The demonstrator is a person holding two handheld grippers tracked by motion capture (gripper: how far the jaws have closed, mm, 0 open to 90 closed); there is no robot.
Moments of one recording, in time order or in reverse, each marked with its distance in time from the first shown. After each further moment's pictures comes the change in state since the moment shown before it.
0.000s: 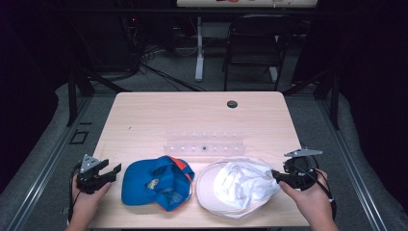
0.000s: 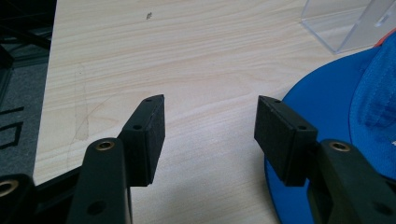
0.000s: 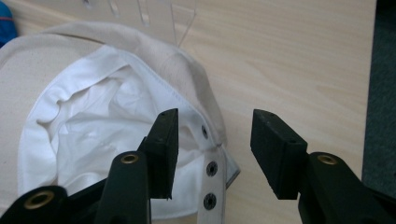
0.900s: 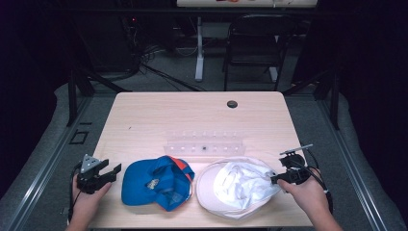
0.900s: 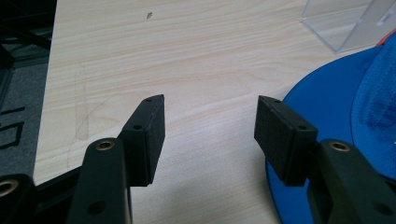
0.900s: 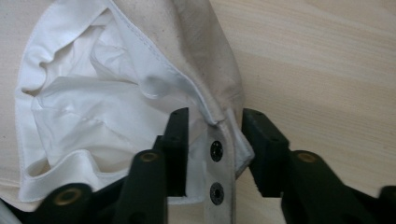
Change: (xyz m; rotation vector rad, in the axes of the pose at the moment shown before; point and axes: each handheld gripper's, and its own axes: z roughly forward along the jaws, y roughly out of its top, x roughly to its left) left arm 0.000 0.000 0.001 0.001 0.002 0.004; right arm -0.013 0.004 0.034 0.281 0.082 0.111
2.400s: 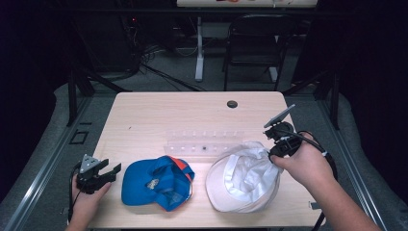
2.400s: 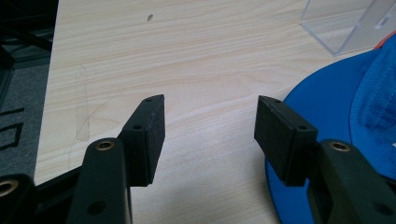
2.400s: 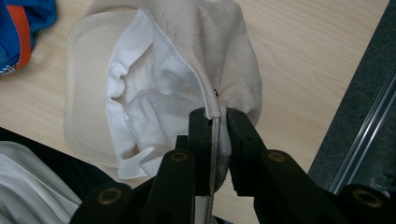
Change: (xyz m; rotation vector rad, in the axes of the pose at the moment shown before) left arm 0.000 0.000 0.000 -0.017 -0.001 -0.007; right arm 0.073 0.071 -0.098 0.104 -0.143 -0.179
